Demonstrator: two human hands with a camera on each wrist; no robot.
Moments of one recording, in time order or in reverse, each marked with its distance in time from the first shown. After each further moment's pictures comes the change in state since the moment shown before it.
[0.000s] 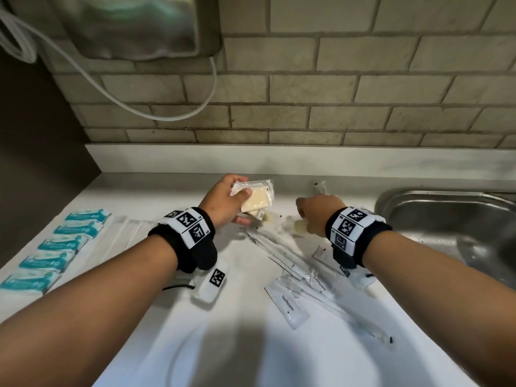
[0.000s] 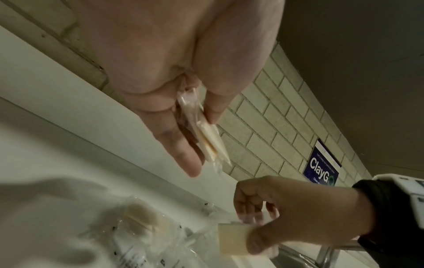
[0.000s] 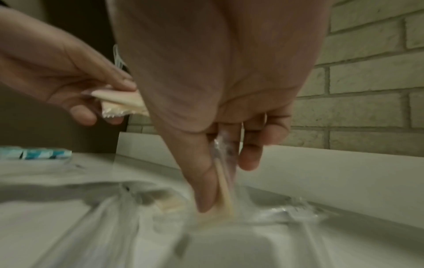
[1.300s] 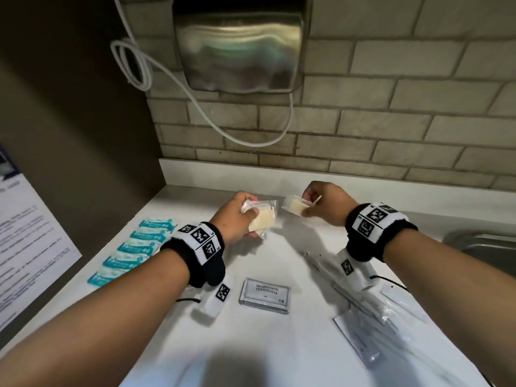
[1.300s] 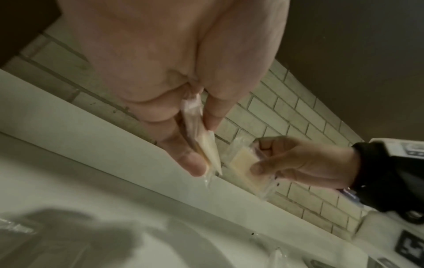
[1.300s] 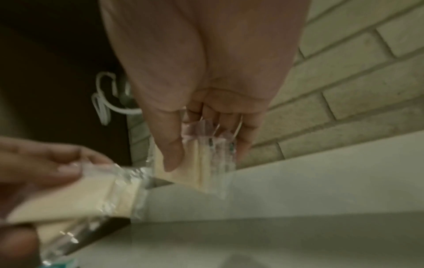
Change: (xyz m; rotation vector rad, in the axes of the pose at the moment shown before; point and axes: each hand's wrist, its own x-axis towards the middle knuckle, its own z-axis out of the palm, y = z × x) left_hand -0.015 -0.010 -0.121 0.061 0.069 -0.030; right_hand 0.061 -0.089 -0.065 0.734 0.309 -0.147
